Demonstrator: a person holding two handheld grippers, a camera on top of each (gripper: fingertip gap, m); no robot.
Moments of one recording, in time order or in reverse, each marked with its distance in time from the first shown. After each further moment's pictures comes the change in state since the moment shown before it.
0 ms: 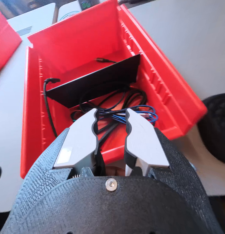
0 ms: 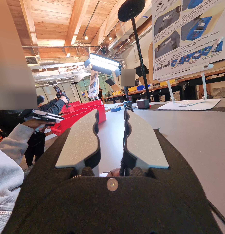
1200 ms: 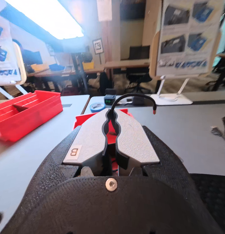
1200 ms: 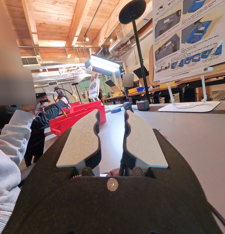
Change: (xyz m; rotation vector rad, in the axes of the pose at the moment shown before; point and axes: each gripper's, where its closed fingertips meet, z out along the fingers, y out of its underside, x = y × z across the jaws) left arm -0.040 -0.133 -0.085 0.597 -0.067 -0.170; right arm -0.001 -0.002 -0.001 0.012 -0.005 -0.013
